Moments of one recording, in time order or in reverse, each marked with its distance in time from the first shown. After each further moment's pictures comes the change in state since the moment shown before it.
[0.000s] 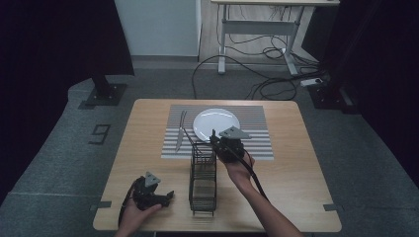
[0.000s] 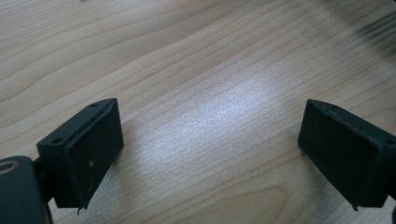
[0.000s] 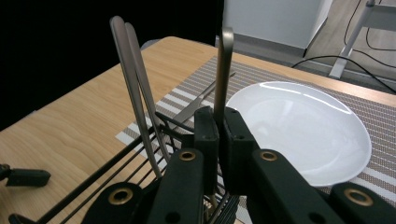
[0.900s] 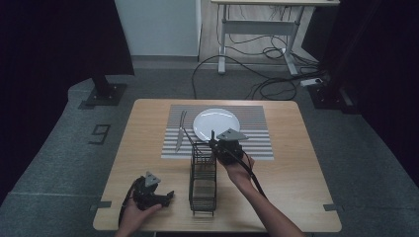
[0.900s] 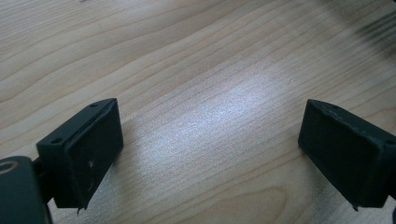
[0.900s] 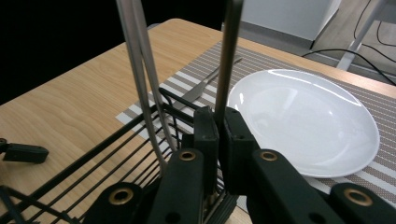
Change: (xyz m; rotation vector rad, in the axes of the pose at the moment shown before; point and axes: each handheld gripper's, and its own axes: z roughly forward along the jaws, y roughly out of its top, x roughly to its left) left arm 0.000 0.000 0.000 0.000 -0.002 0.001; right arm 0.002 -0.006 0.005 0.057 0.023 -0.048
